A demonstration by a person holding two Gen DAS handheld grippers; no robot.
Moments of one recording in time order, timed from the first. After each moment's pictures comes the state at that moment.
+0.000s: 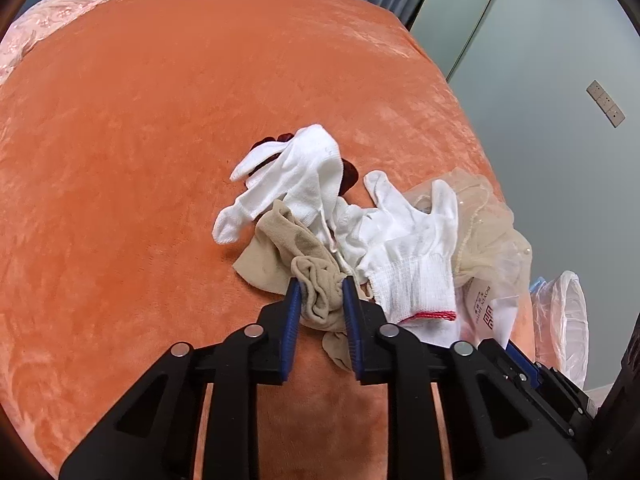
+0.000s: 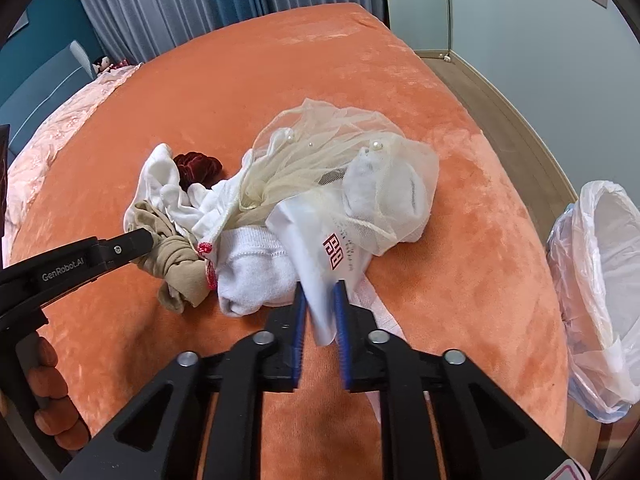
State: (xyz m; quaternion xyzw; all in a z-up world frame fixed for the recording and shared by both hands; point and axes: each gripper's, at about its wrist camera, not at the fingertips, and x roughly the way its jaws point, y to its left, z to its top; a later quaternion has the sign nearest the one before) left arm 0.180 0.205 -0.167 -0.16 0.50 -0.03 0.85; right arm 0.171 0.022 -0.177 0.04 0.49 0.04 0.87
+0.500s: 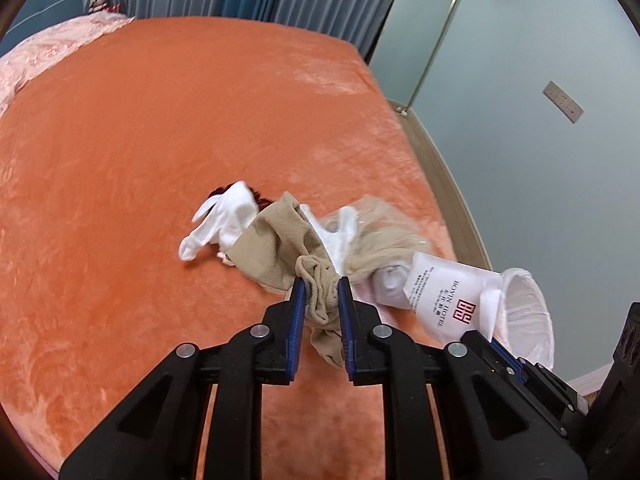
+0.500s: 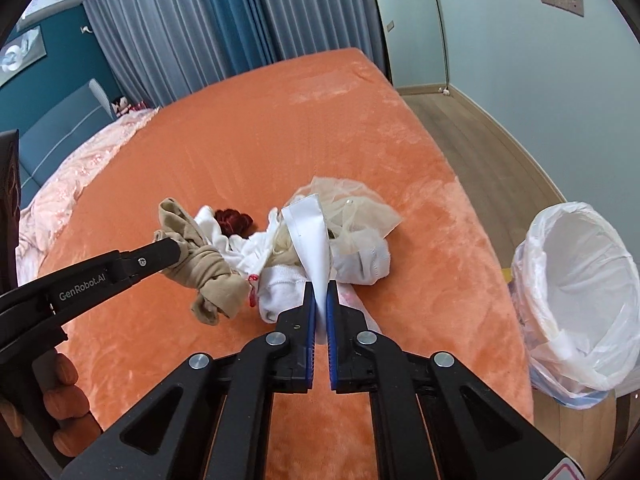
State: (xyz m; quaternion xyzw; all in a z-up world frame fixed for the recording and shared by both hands) left arm 0.133 0.164 -0.082 -0.14 0.44 -0.08 0.88; right arm 0.121 -0.005 -0.096 0.08 0.42 0.05 0.90
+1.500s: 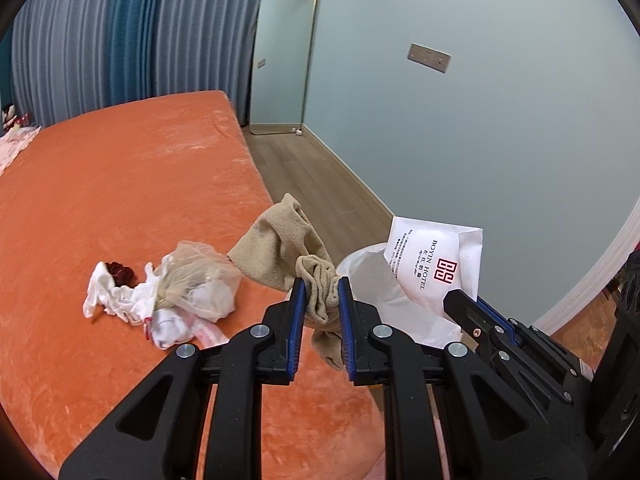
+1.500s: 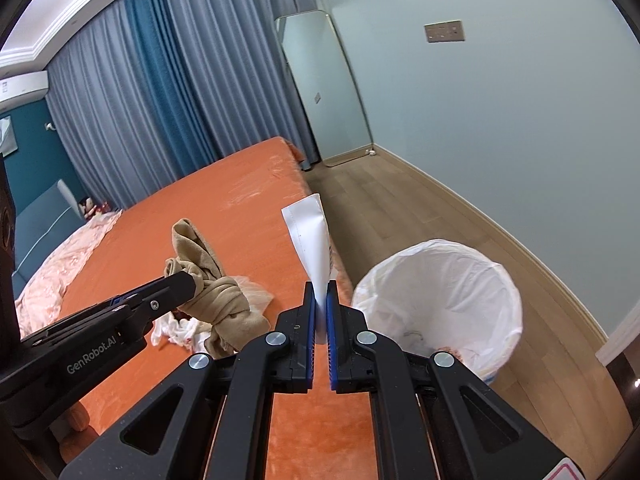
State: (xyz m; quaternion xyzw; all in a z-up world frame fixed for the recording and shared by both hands) left arm 0.045 -0.034 0.023 -0.02 0.36 -0.22 0.91; right arm 0.005 -0.172 0.000 0.15 0.30 -0.06 0.94
